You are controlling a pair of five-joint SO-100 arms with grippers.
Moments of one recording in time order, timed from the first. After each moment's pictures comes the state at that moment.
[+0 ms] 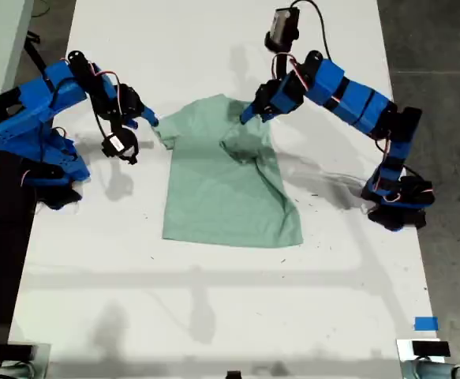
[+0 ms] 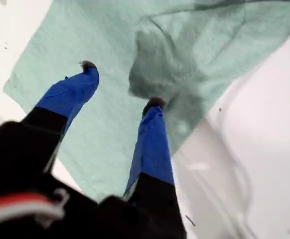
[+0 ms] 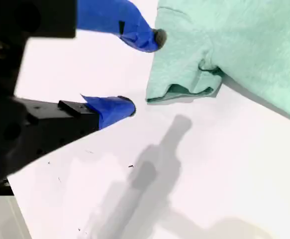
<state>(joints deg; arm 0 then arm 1) -40.0 115.0 112.9 82.2 27.6 25.7 77.9 59.3 82.2 -38.6</state>
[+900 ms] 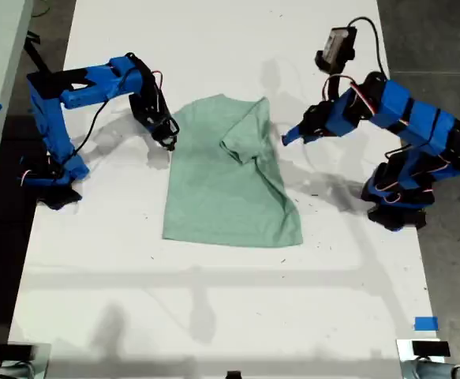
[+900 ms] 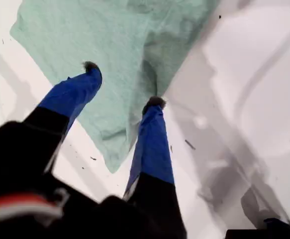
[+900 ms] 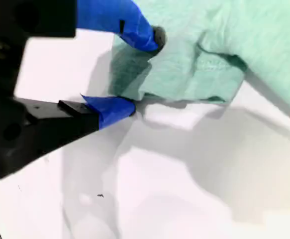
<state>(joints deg) -50.7 64.6 87.2 76.3 28.7 21.4 123.8 104.0 81.1 -32.4</state>
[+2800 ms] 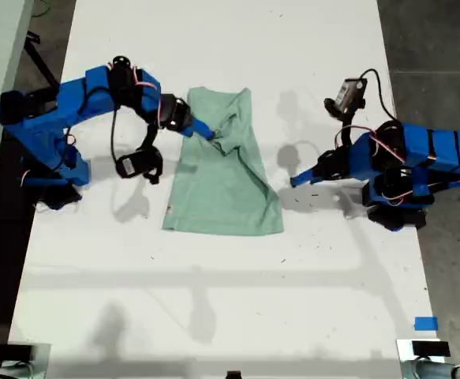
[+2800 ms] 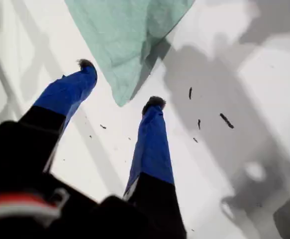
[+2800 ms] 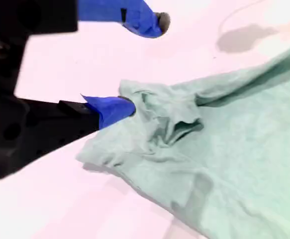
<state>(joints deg) -17.9 93.7 79.7 77.0 31.6 2.3 152.0 139.7 67.0 -19.0</state>
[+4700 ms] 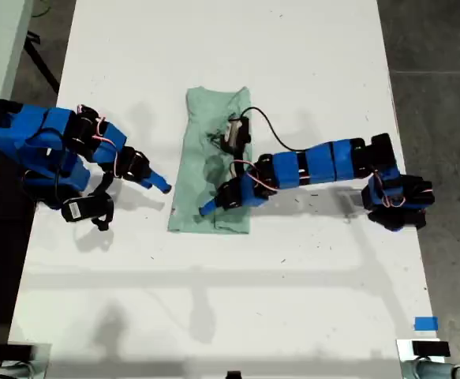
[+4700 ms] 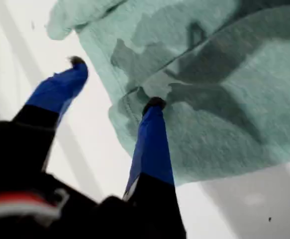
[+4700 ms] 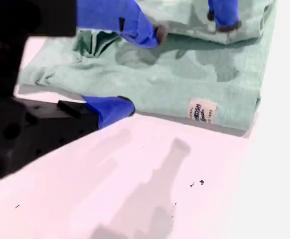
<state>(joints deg) 2.6 123.7 121.2 70.9 11.4 -5.1 61.9 68.6 51.0 -16.4</state>
